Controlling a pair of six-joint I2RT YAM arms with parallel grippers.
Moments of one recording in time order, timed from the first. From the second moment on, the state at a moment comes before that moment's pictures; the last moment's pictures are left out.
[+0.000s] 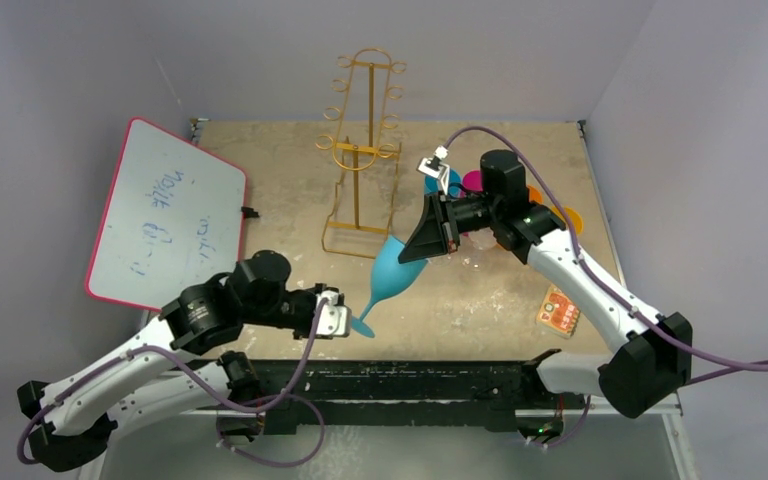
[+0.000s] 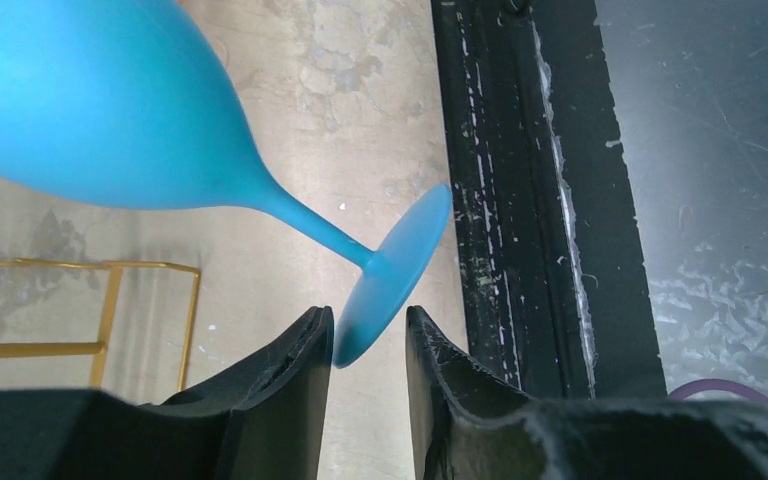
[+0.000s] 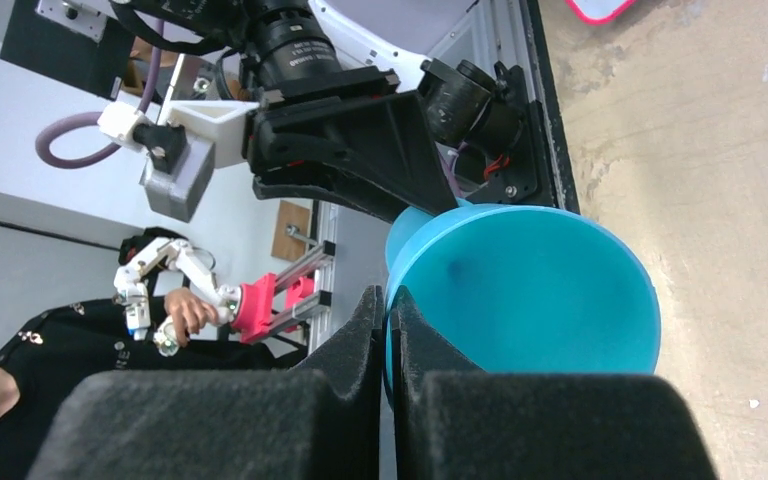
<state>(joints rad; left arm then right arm) -0.97 0.71 0.87 -0.72 0.45 0.56 0.49 1.27 1.10 -0.21 -1.25 0.60</state>
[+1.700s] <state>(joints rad) -0.97 0.45 0.71 -0.44 -0.44 -0.20 0.59 1.08 1.07 -0.51 -0.45 0.57</state>
